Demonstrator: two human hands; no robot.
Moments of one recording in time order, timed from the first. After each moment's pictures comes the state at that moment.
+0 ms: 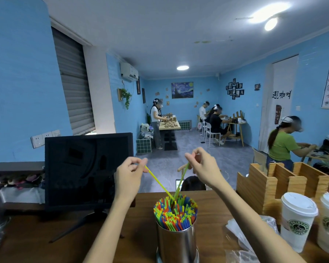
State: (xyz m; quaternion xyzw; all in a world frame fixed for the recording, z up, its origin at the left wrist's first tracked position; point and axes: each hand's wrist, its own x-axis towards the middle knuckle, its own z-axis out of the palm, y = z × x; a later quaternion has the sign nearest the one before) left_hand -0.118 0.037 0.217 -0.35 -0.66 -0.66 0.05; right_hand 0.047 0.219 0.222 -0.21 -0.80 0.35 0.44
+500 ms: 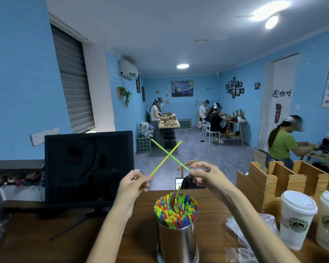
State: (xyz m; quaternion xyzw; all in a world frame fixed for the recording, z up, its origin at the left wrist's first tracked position) left_hand -0.105 0.020 0.198 -0.30 -0.58 -0.73 -0.22; right_hand 0.074 0.218 0.199 -0.18 -0.67 0.65 0.31
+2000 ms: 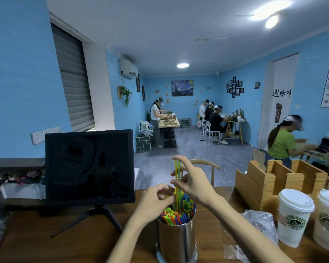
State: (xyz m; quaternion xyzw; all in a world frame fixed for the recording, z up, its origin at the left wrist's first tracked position) left_hand -0.086 0.050 0.149 -0.52 -0.69 -0.49 -0.12; right_hand 0.046 0.182 0.186 -0.09 -0.88 0.25 0.39
